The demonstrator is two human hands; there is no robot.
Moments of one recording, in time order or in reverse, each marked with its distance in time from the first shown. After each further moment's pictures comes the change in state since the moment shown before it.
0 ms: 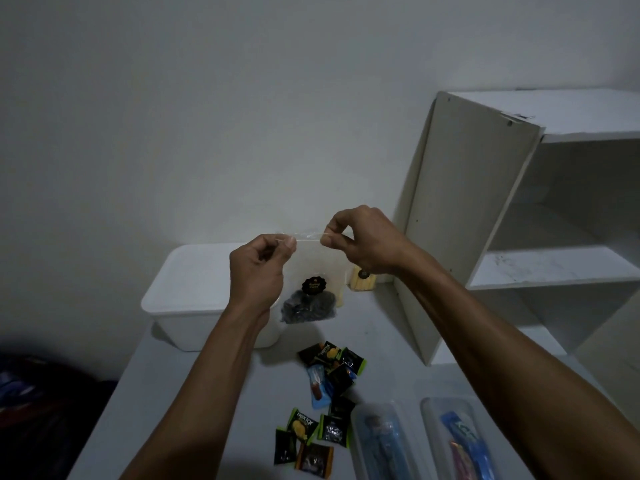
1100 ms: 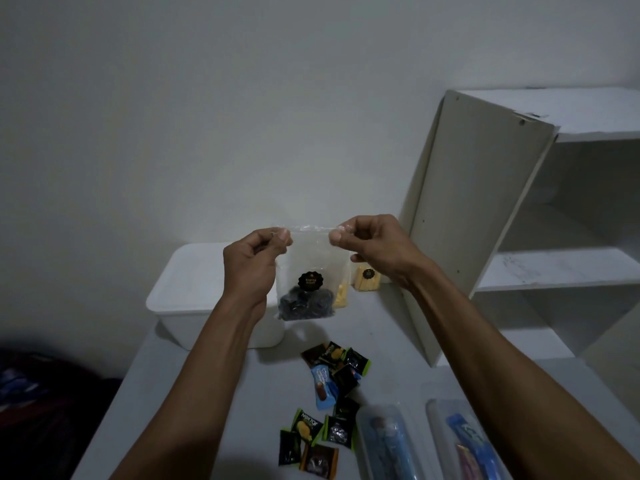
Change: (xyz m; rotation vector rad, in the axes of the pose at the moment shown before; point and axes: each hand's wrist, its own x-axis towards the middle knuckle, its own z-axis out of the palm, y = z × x) left_hand 0.013 0.005 -0.012 -0.074 0.020 -0.100; right_hand -0.007 0.015 0.017 0.653 0.062 0.204
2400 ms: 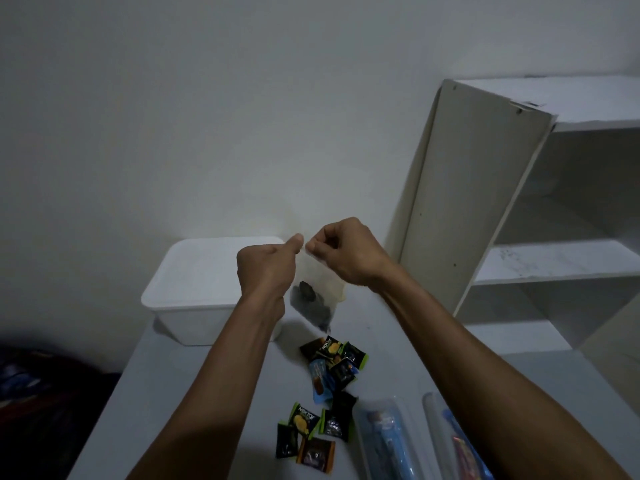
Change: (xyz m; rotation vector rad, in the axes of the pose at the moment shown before) left_hand -0.012 -0.001 0.033 0.230 0.211 -0.254; right_hand -0.006 -0.009 0.033 -0.330 -0.007 -0.014
